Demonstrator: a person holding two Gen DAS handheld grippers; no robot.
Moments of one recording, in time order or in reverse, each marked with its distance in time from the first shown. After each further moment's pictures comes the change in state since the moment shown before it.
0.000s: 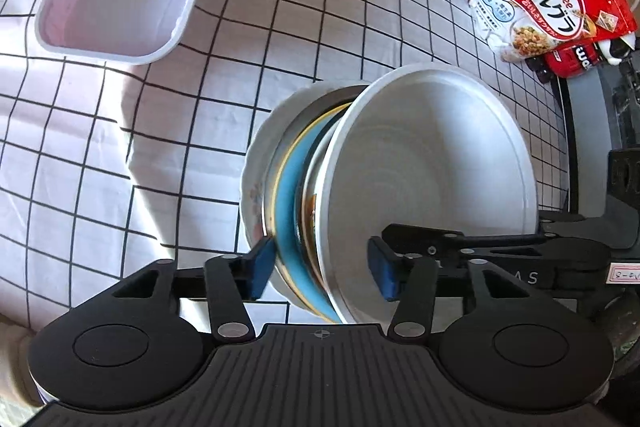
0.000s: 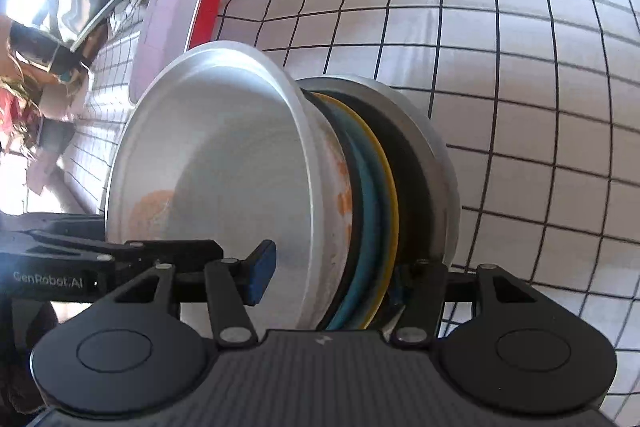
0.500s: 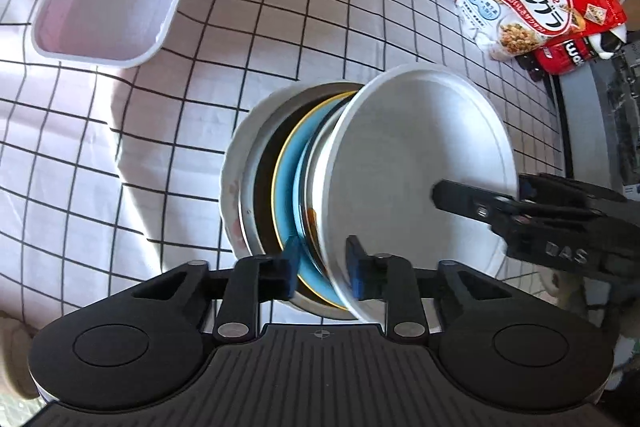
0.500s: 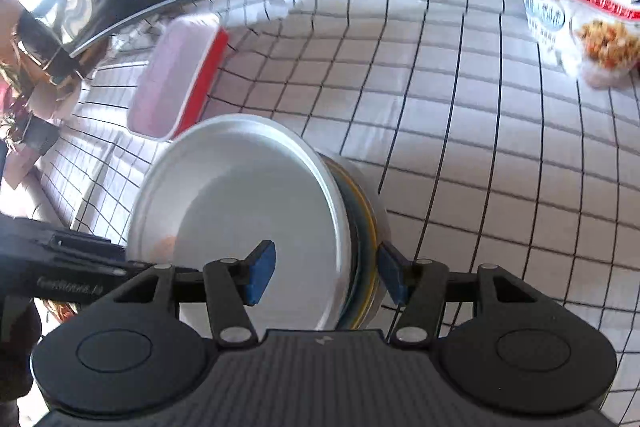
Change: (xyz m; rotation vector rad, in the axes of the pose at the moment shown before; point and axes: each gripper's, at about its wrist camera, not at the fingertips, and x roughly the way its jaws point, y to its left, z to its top) left arm -0.003 -0.019 -0.008 0.023 -0.030 0.024; right arm -0.052 -0.001 -0.004 -0.128 -0.181 -0.102
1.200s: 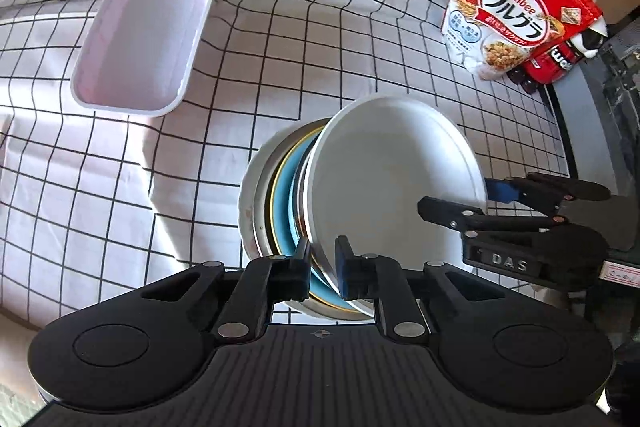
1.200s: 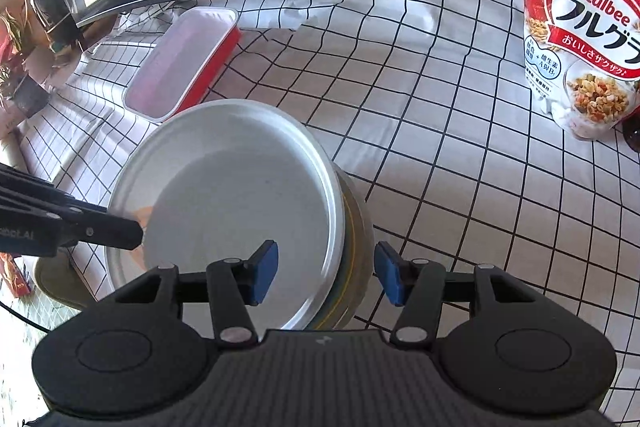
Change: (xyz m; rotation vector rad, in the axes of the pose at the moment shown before) left arm -0.040 -0.018 -0.017 0.085 -0.146 0.062; right arm 0.004 0.021 -0.017 -0.153 -0.080 -0.105
